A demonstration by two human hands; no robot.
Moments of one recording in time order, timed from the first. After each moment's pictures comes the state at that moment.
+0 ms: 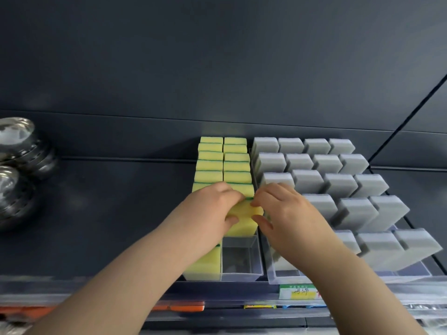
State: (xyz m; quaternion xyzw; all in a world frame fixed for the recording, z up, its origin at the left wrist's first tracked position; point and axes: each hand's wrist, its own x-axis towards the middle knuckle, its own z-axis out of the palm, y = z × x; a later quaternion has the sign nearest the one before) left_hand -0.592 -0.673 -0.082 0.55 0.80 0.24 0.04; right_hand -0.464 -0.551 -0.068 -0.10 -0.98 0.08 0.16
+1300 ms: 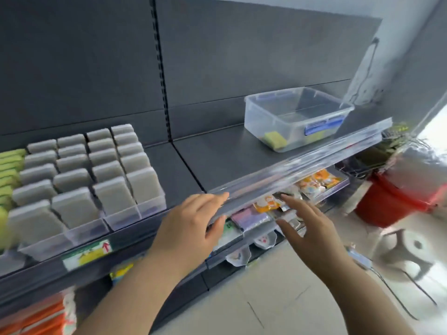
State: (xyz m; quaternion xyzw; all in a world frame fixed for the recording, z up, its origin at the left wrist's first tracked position) left_hand -0.205 -0.540 -0.075 0.71 0.62 0.33 -0.04; right_hand 0.018 -0.468 -0.085 -0.48 -0.81 0.17 0.30
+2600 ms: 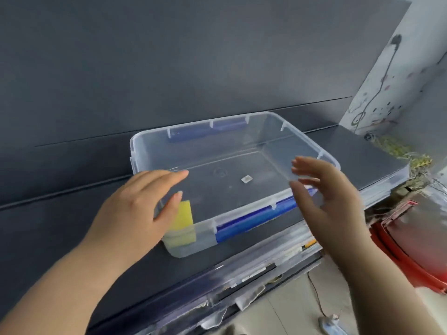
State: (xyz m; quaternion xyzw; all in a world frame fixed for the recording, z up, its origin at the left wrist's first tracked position) left_hand -0.088 -0.078 -0.057 0.66 0.66 0.35 -0.07; right_hand 0.163 0.036 -0.046 -0.39 -0.79 0.19 0.44
